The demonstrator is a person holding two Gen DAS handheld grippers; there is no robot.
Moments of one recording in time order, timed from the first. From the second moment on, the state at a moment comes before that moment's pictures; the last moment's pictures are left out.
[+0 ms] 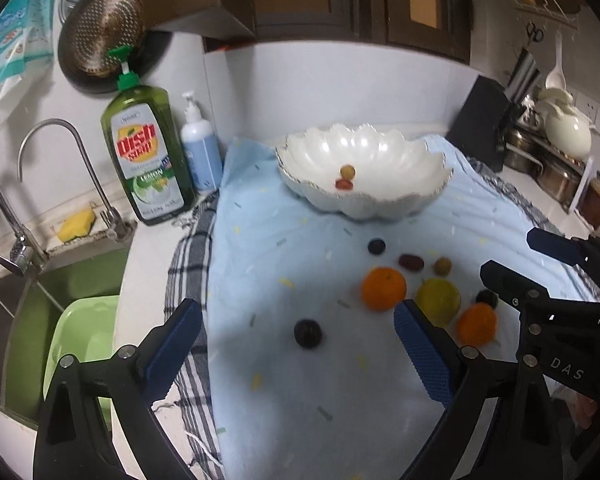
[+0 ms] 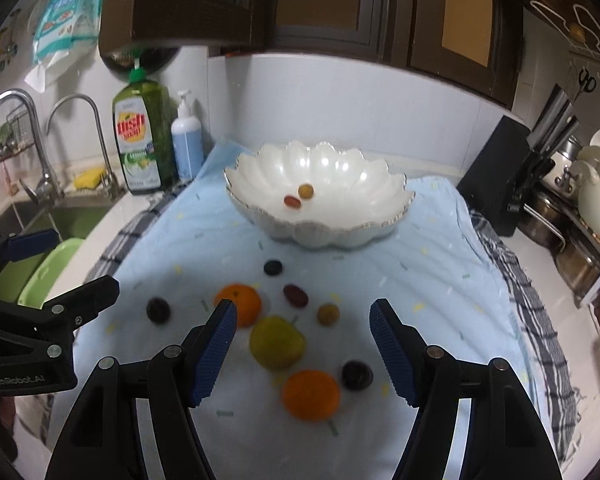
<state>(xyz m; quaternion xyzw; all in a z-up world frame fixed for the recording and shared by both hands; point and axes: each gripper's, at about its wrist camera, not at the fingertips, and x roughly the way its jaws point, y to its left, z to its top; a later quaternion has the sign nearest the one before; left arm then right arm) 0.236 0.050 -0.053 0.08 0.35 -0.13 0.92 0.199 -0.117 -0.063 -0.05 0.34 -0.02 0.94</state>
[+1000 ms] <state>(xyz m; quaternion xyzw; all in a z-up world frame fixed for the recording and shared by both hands) 0.268 0.040 -0.123 0.10 0.40 -0.16 0.89 0.201 -0.132 -0.135 0.00 0.42 -0.06 0.91</state>
